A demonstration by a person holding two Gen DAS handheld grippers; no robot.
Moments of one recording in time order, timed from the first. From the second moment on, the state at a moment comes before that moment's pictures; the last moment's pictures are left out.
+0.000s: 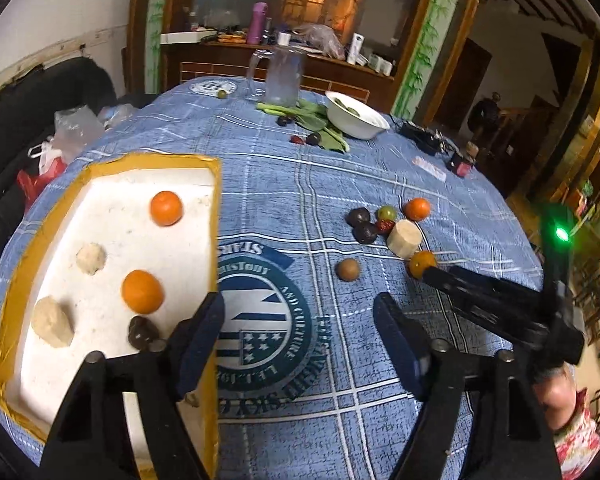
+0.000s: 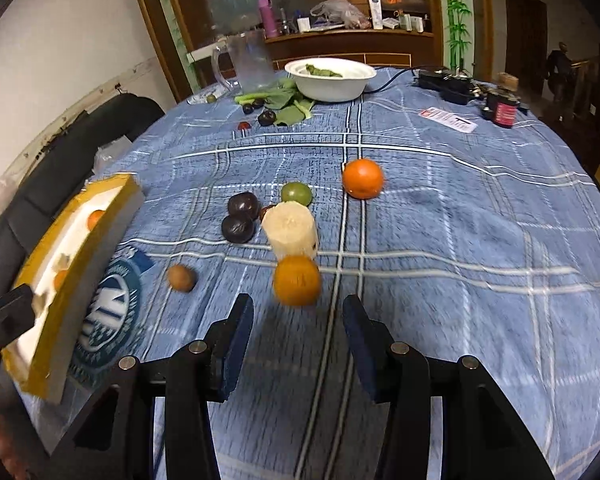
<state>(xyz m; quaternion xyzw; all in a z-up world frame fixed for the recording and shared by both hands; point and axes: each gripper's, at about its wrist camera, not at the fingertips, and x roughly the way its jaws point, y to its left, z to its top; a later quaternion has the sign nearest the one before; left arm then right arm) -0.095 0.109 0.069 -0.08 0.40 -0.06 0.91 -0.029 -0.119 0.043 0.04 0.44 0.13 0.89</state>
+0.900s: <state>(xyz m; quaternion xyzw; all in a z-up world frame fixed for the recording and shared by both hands) -0.013 0.043 0.005 0.00 0.45 -0.09 0.89 -0.004 -0.129 0.027 0.05 0.43 0.13 0.89</state>
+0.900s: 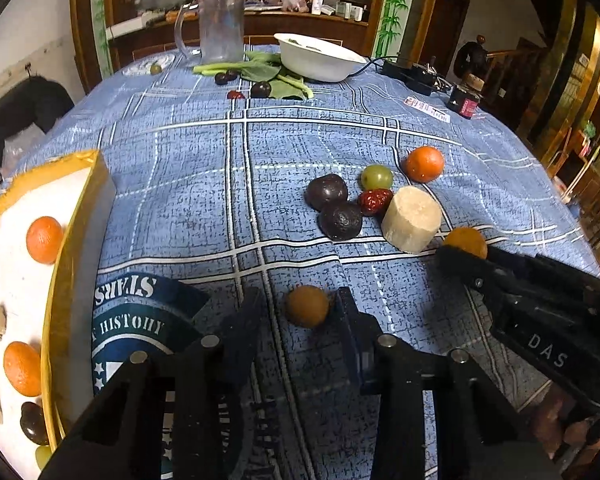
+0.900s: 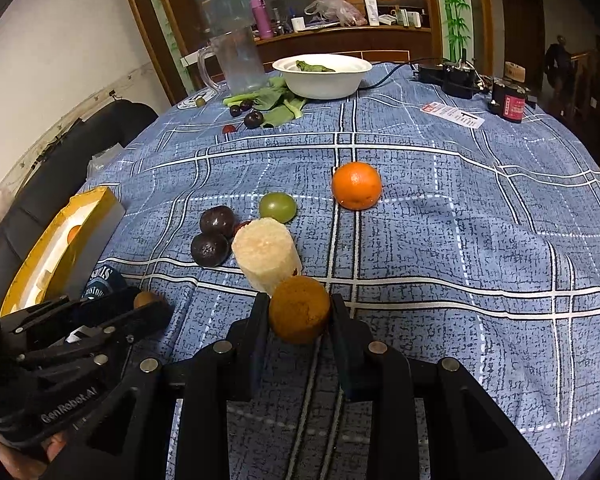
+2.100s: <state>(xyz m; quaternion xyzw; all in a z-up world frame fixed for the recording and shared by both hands) -0.127 0.263 0.045 -0.14 0.39 0.10 0.90 -0.041 0.106 0.082 -0.05 0.42 0.33 0.84</state>
